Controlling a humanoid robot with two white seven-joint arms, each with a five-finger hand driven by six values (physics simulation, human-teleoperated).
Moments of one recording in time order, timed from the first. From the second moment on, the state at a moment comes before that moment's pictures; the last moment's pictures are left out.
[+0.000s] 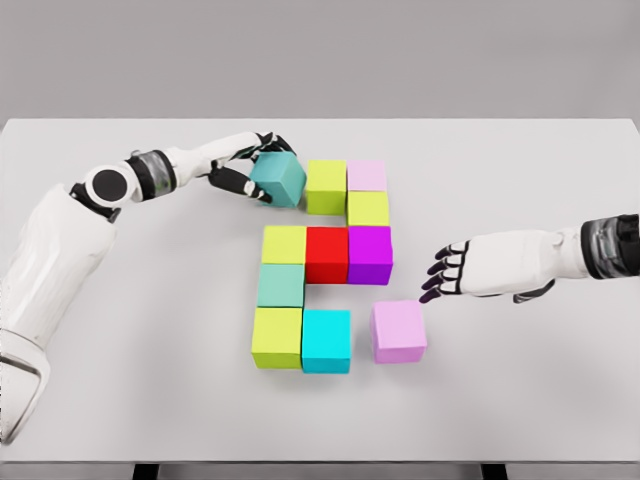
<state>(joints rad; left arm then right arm) -0.84 0.27 -0.57 -0.75 -0.07 -0.36 -0.61 -0.89 -1.06 1.09 -1.76 0.35 -0.61 0.61</state>
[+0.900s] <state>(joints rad) -0.84 0.24 -0.57 -0.72 -0.08 -0.37 -0.61 -0.83 -1.10 1.09 -1.76 0.35 -0.61 0.61</state>
